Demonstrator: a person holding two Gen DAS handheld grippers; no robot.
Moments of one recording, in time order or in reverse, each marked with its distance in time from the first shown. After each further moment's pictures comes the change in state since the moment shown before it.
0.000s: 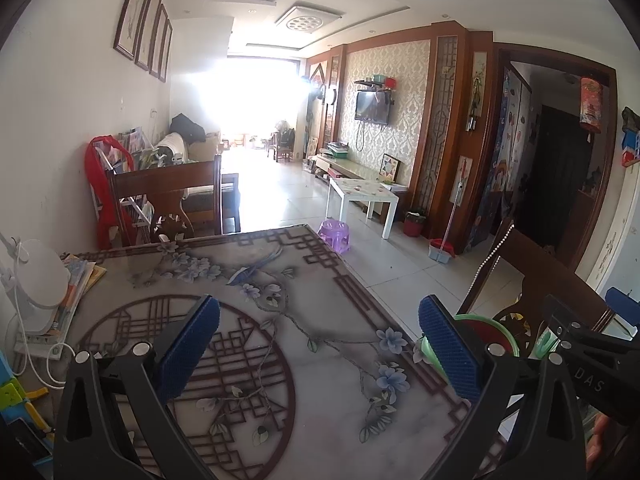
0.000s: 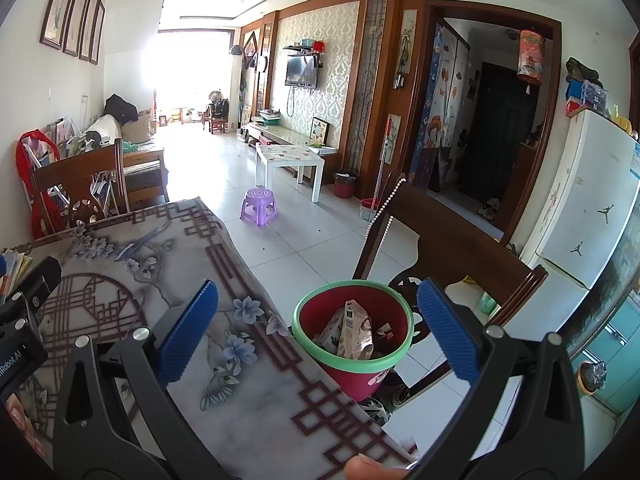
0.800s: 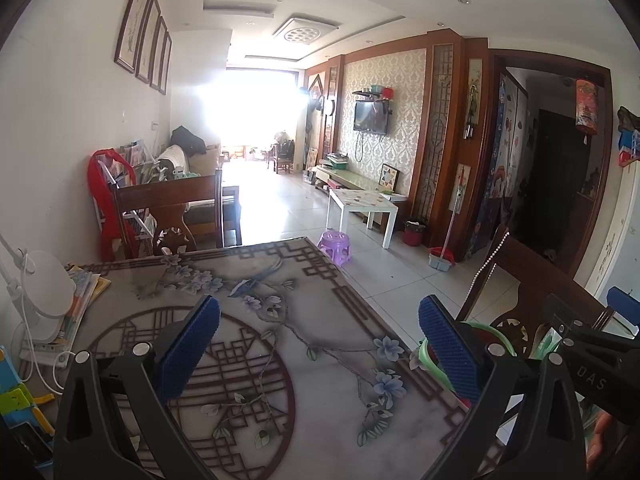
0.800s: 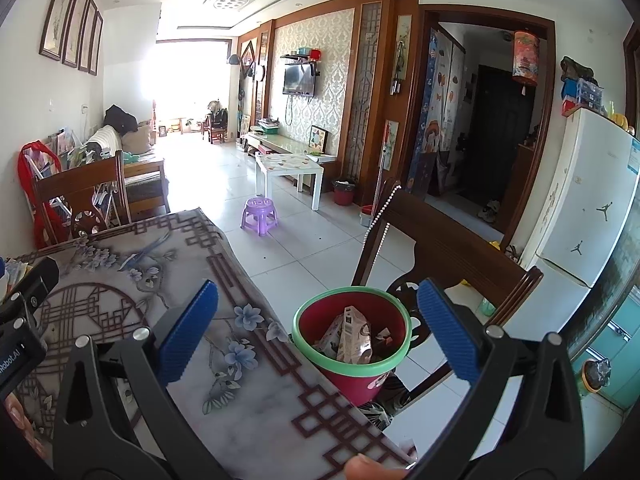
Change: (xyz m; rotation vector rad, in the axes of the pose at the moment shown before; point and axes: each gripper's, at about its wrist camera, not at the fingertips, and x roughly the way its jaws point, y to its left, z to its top) left arm -0.020 -0.008 0.002 0.023 -0.051 0.007; right arm -0.016 -0.009 -0.001 0.030 -0.038 0.000
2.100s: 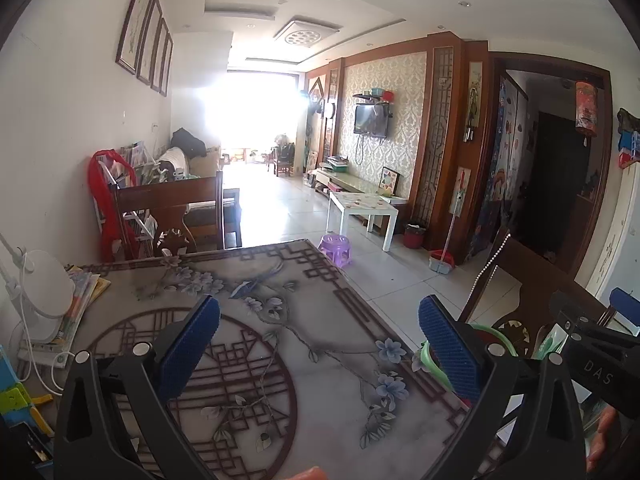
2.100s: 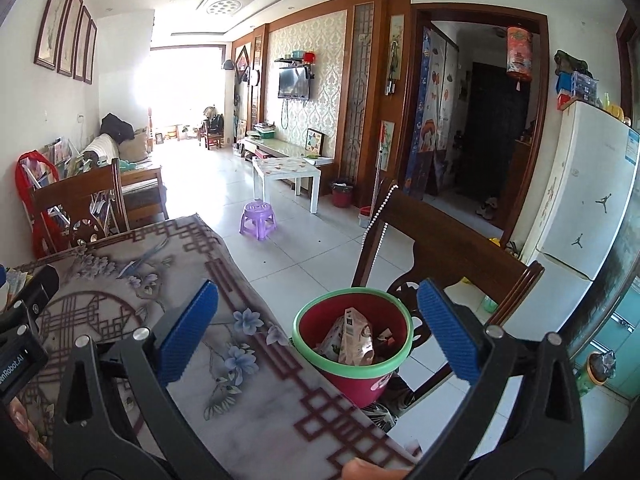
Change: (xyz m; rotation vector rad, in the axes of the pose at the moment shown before) left arm 0.003 0.004 -0.001 -0.010 -0.011 -0.002; right arm 0.000 0.000 -0.003 0.025 -0.011 -0.006
